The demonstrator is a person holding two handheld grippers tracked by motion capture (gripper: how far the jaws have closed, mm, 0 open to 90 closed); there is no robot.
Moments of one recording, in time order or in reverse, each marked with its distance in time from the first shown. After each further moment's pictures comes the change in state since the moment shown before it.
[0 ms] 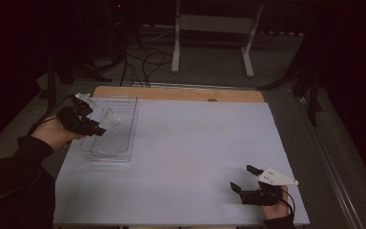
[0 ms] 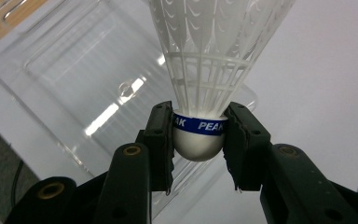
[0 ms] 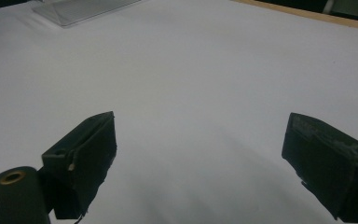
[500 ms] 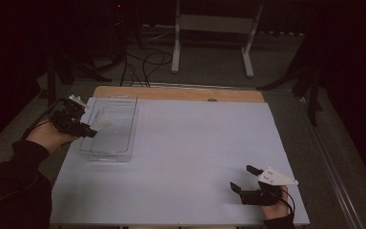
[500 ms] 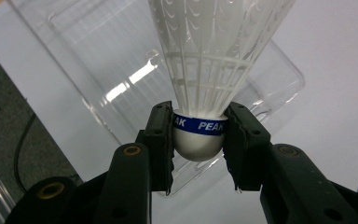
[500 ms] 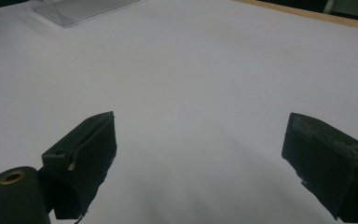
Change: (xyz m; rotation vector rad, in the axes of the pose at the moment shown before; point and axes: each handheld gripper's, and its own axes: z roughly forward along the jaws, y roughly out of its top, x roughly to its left) left arm 0.019 -0.022 0.009 0.041 0.055 -0.136; right arm 0.000 0.000 0.000 0.003 0.001 -0.001
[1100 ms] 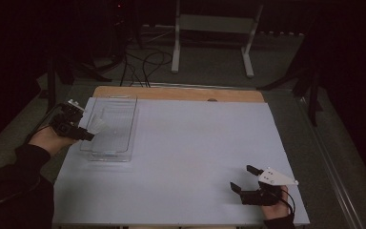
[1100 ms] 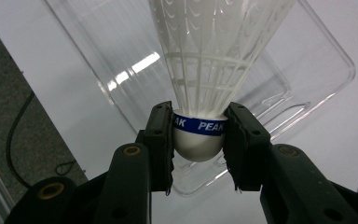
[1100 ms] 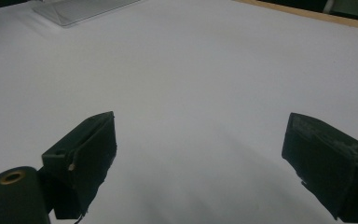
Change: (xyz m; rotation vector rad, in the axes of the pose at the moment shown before) left arm 0.016 -0.014 0.021 0.022 0.001 -0.056; right arm 0.000 0.000 0.000 -0.001 0.001 0.001
